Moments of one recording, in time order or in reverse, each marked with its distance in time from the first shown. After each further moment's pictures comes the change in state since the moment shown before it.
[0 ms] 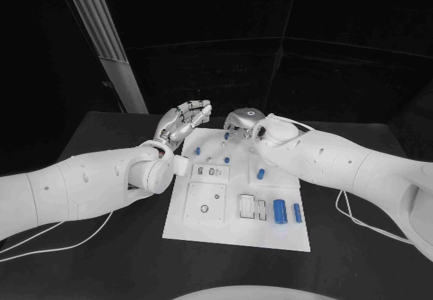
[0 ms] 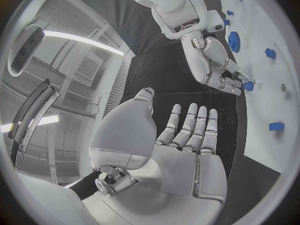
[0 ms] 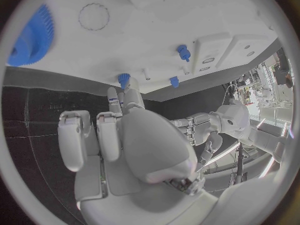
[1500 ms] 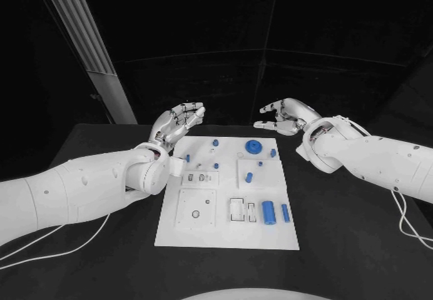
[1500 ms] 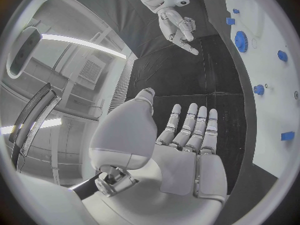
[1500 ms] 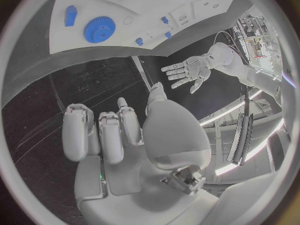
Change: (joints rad) left arm -0.007 0.032 0.000 -0.068 0.000 0.009 0.000; left_hand 0.002 0.009 0.000 0.000 0.000 0.000 0.000 0.000 0.000 0.000 0.000 0.004 0.000 0.000 0.000 0.000 0.000 0.000 0.000 0.000 0.000 -0.003; right arm 0.028 -0.460 -0.001 0.407 0.493 -0.199 0.109; right_hand -0.517 -0.154 0.128 0.071 0.019 -0.133 -0.061 -0.009 0.006 0.333 -0.089 1.397 1.217 0.000 -0.060 0.013 0.000 0.039 -0.064 -0.050 -0.094 0.000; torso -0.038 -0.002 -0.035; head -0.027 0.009
